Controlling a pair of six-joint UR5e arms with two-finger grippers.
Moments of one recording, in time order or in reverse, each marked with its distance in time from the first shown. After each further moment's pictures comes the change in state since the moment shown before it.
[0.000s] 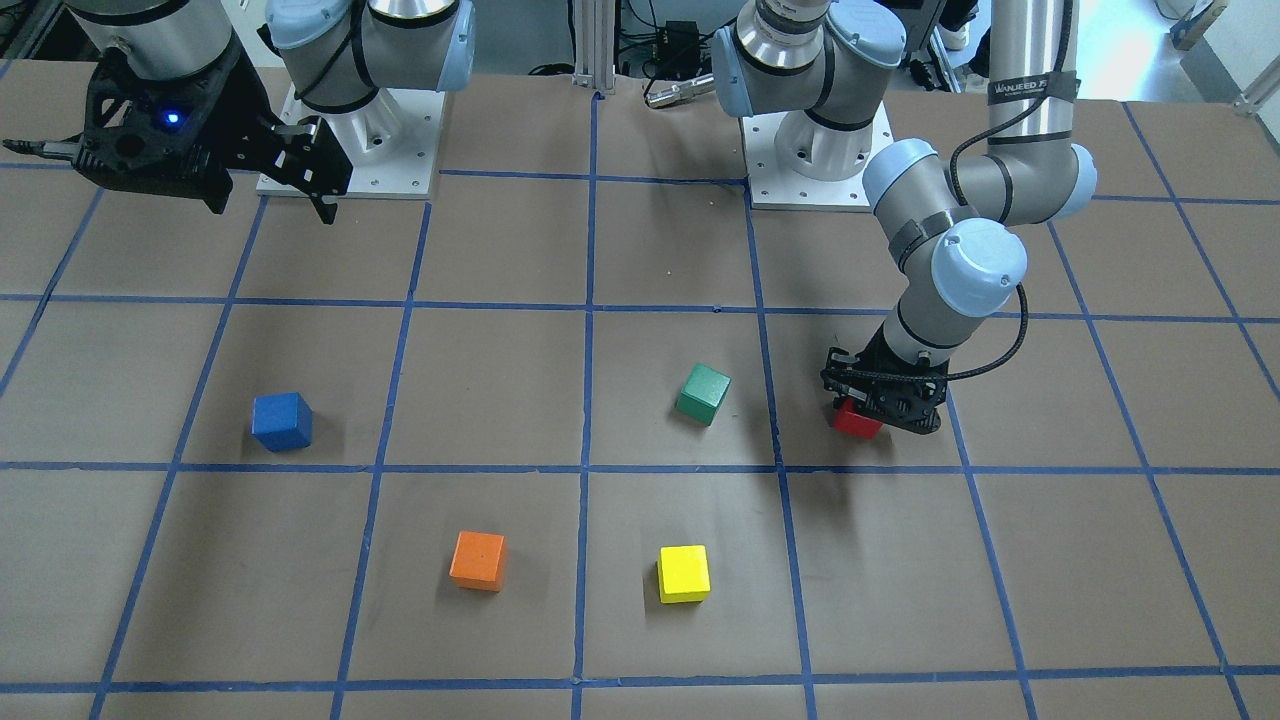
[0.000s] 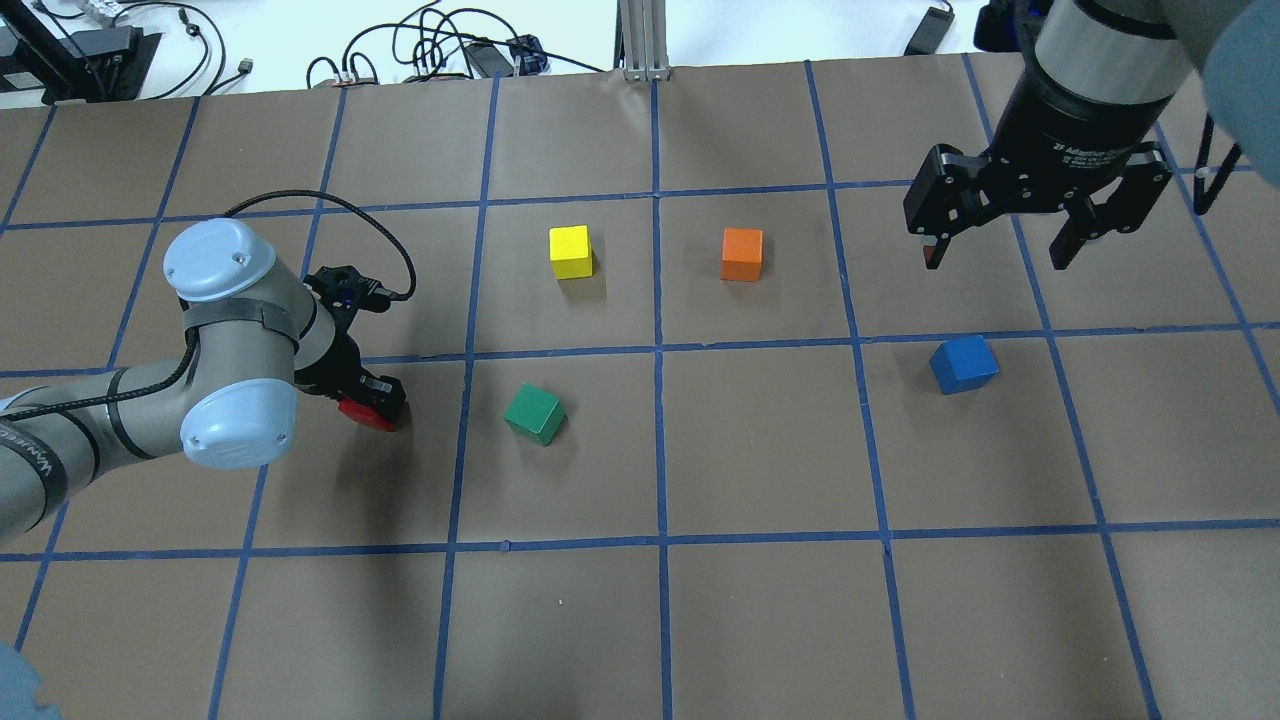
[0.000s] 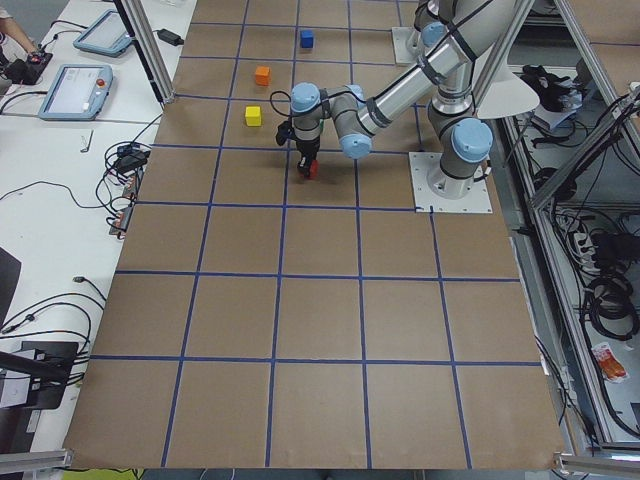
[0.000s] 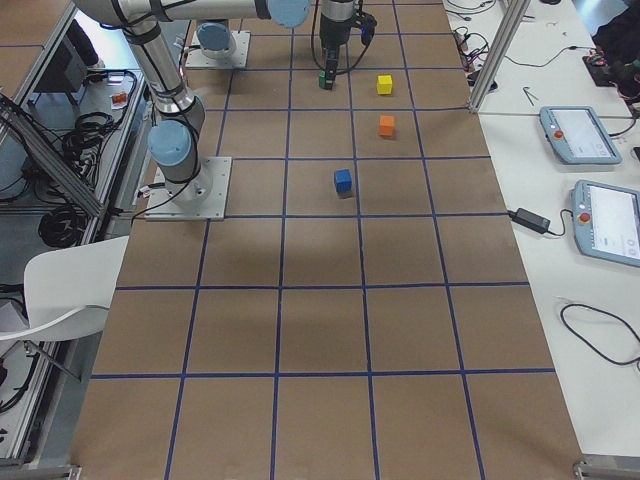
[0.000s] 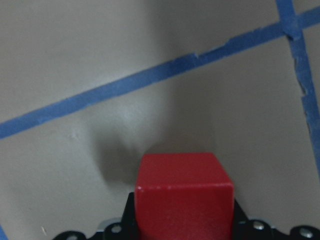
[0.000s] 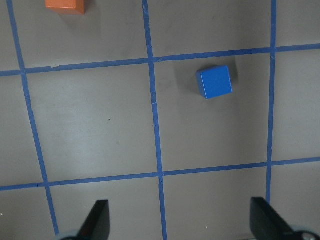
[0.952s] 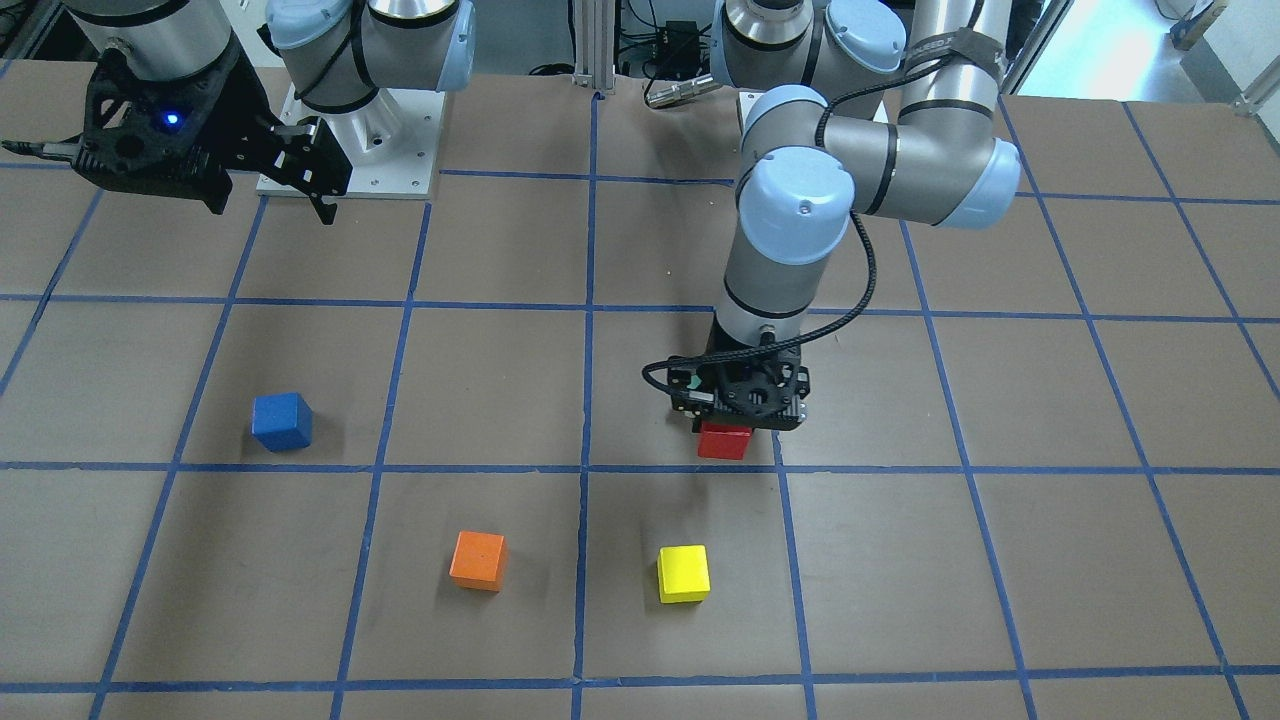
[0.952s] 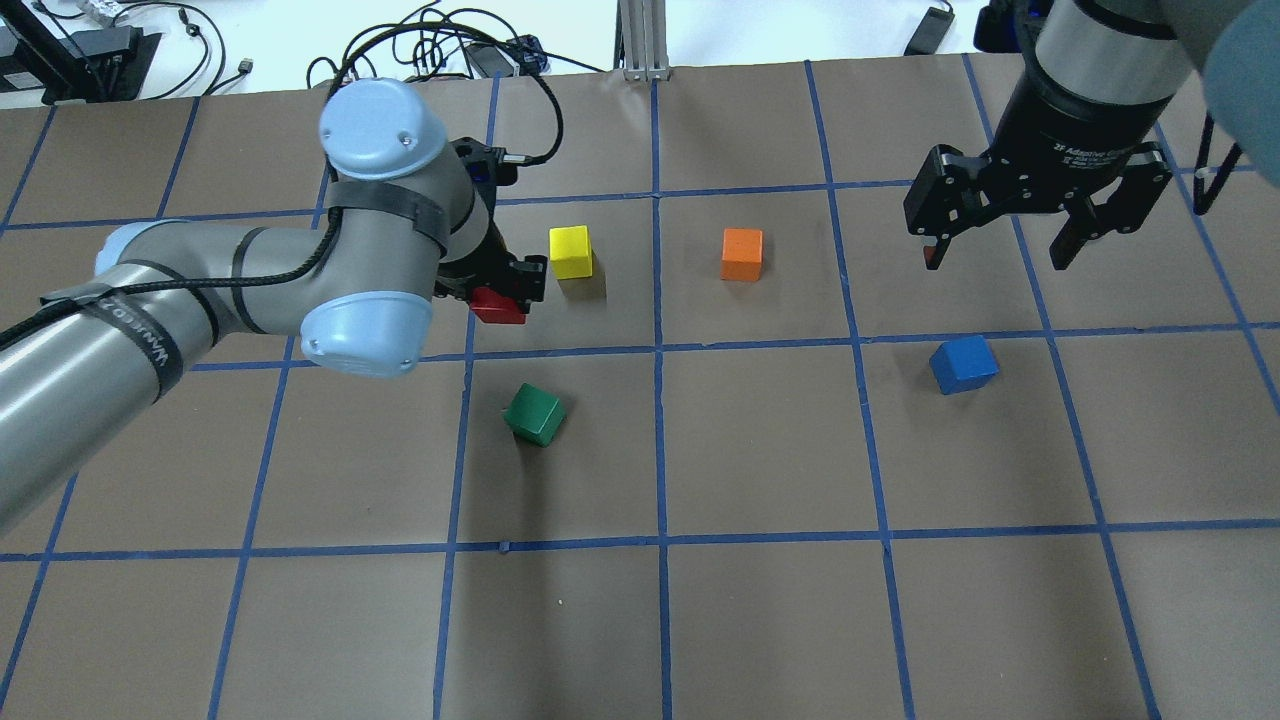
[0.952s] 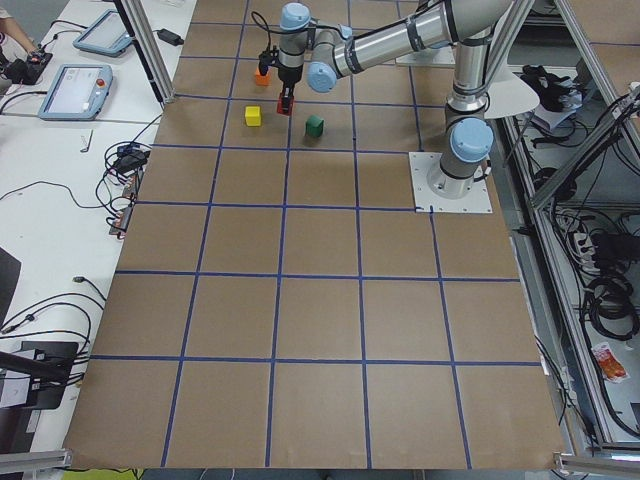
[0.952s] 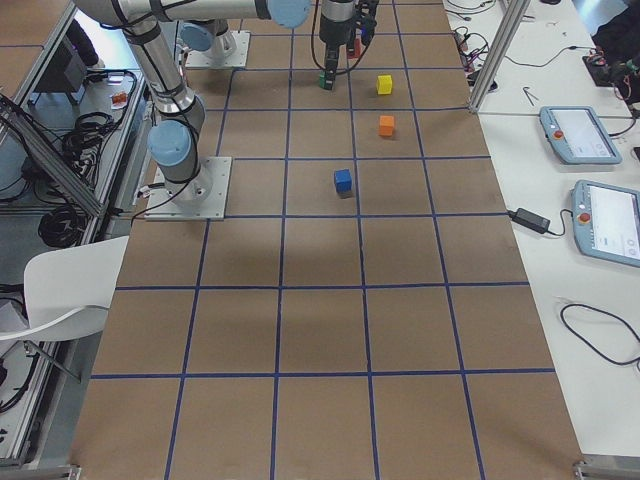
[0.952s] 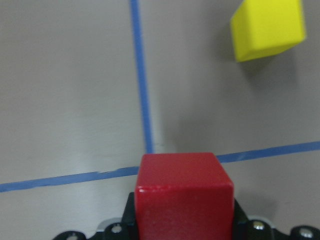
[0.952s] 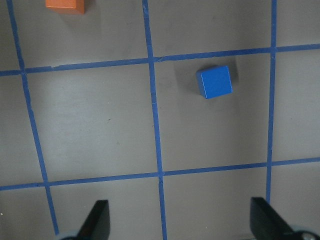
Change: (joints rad) left arm -0.416 -0.049 0.316 -0.132 -0.001 -0.665; right arm -0.001 0.001 -0.001 0.000 0.001 -0.002
